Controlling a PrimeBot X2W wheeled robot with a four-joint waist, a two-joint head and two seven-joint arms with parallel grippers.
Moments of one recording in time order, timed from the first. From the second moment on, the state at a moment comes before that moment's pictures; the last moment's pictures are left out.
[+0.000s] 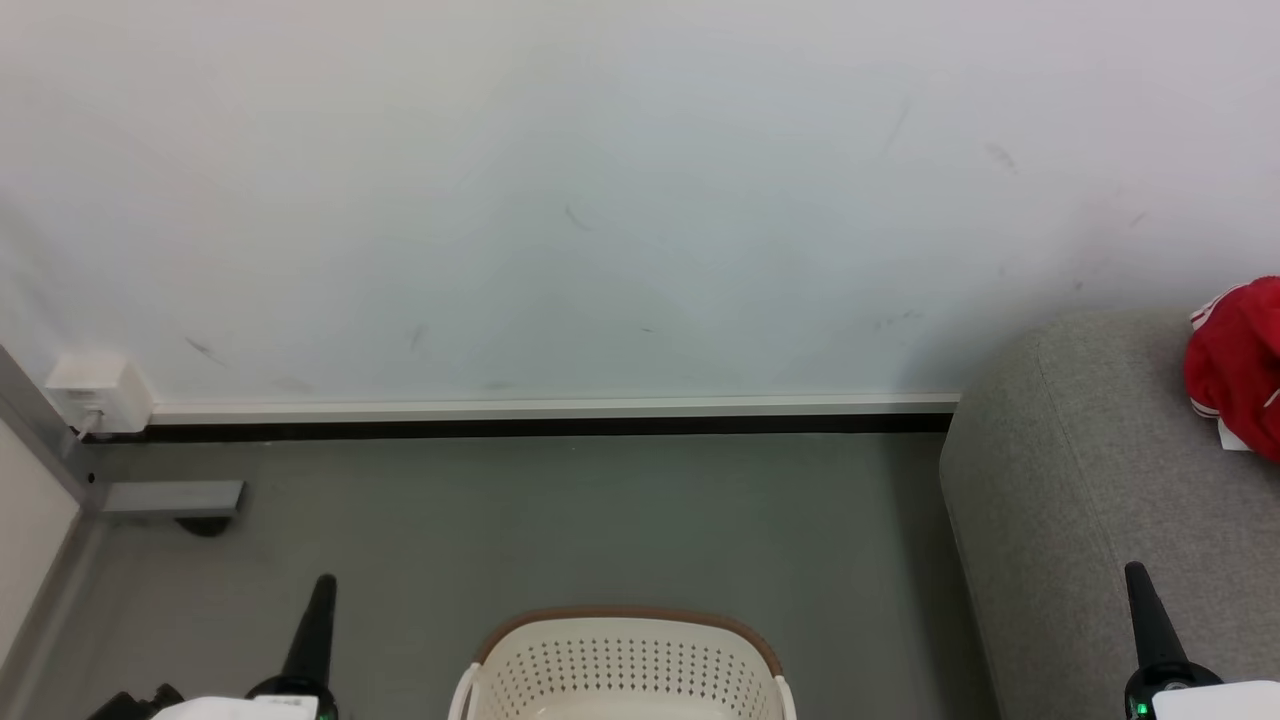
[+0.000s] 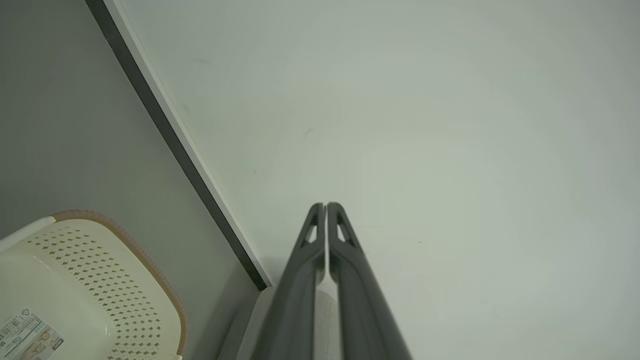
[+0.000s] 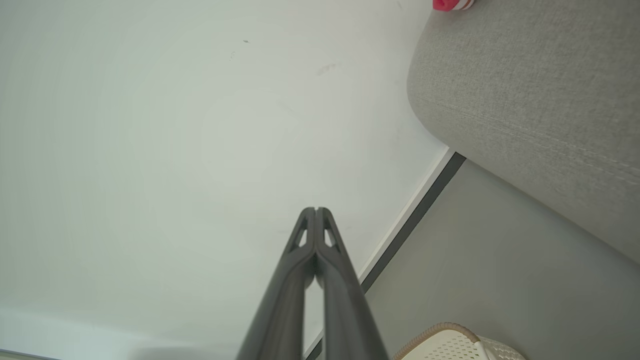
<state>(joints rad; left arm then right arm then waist) -0.06 0.05 0.08 0.27 -1.32 -0.11 0.03 -0.06 -0.05 -0.08 0.26 1.29 0.13 0.03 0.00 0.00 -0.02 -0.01</state>
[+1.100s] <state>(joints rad) -0.10 0.05 0.11 0.25 -1.55 -0.12 0.10 -0.10 -0.05 -0.11 0.26 1.55 0.13 0.10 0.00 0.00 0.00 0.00</state>
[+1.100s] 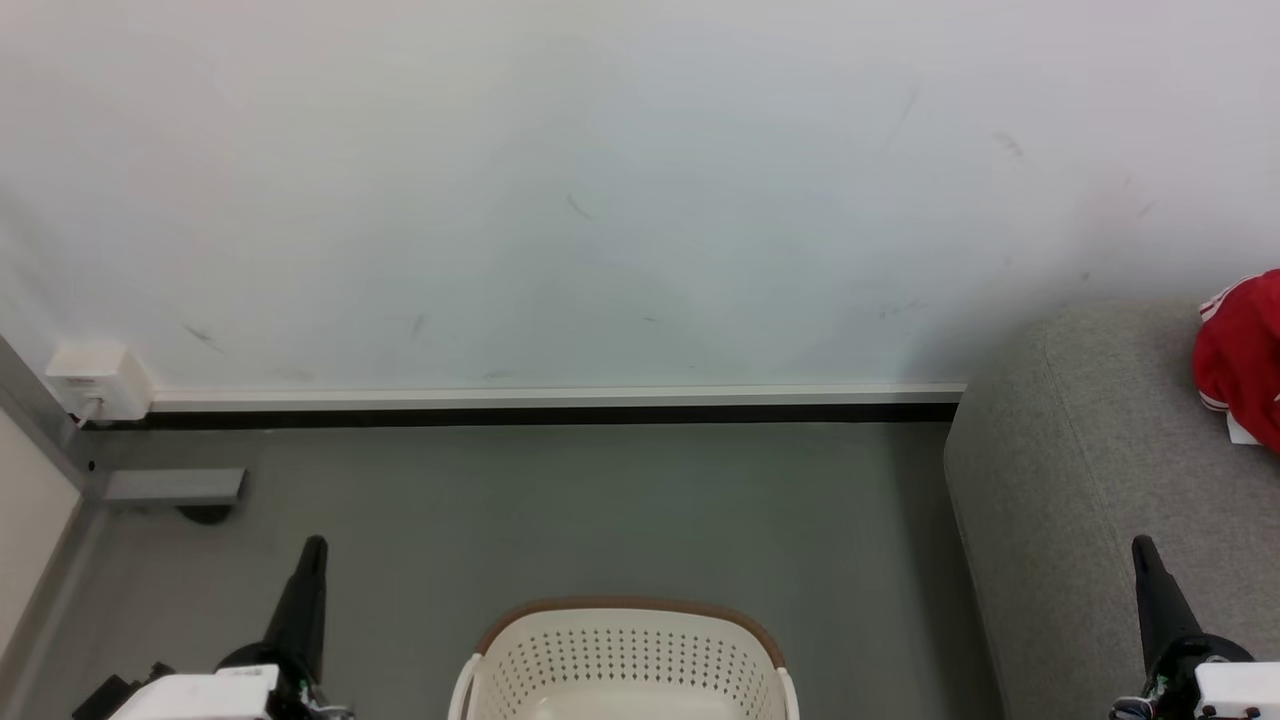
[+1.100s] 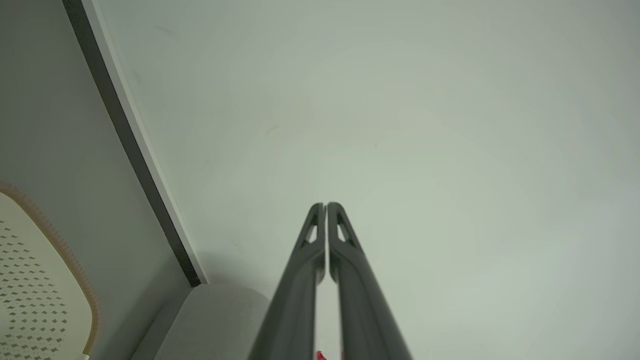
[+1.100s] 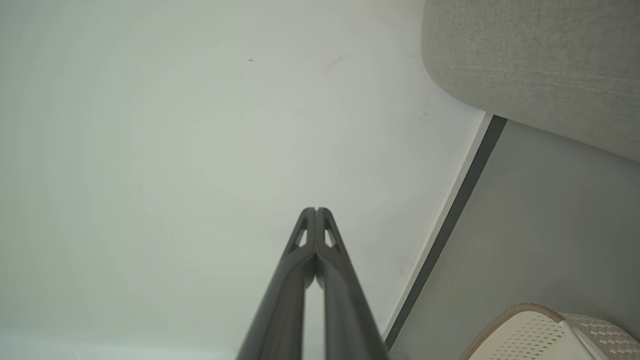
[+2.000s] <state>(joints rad) -0.11 0.05 0.12 0.25 -1.60 -0.13 0.11 -0.12 -0.05 -0.11 0.25 1.61 0.13 0.11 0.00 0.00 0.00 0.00</state>
